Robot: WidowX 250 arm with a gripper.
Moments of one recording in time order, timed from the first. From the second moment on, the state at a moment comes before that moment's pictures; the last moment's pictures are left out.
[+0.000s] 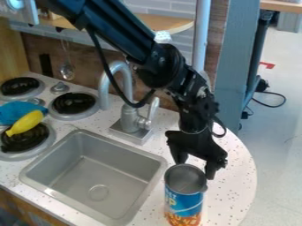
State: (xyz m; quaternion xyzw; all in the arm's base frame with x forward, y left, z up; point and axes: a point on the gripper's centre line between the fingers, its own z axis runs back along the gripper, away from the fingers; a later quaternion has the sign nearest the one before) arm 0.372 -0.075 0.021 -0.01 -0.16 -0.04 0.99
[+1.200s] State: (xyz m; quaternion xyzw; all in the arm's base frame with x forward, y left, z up) arm 0.405 -0.093 0.101 -0.07 -0.23 -0.01 0.97
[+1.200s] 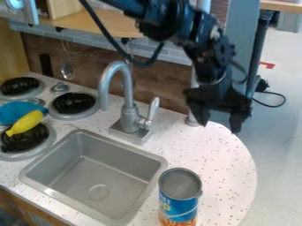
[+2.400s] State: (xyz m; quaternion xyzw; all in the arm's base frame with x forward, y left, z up) arm 0.250 -0.059 0.126 -0.04 -0.12 -0.02 0.99
